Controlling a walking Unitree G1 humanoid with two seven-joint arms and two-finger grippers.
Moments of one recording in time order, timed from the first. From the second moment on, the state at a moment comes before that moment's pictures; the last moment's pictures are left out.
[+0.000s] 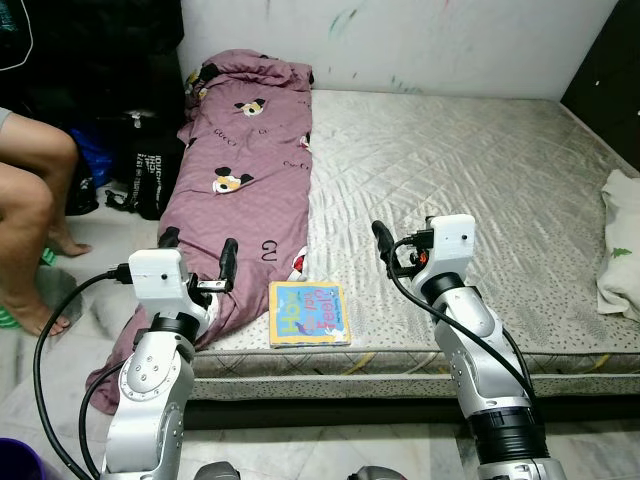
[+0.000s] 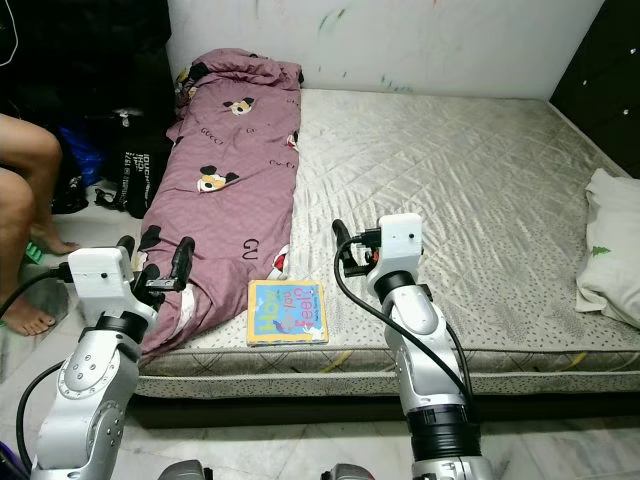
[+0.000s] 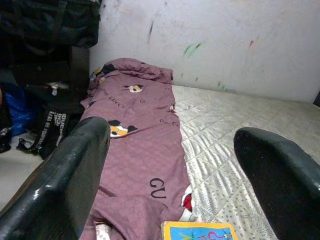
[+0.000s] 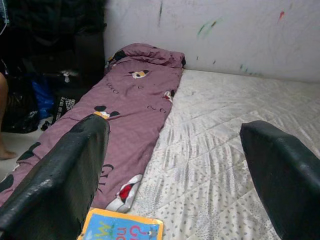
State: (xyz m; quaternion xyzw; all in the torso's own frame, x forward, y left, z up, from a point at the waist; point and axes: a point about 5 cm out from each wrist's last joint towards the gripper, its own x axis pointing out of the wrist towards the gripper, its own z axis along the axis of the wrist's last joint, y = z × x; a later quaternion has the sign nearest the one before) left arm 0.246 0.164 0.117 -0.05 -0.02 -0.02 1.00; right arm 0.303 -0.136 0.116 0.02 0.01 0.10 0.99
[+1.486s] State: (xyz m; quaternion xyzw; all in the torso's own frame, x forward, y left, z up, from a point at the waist) left arm 0.254 0.165 0.117 -0.03 -0.02 -0.02 1.00; right arm 0.305 -0.142 0.109 0.01 0.01 0.08 1.00
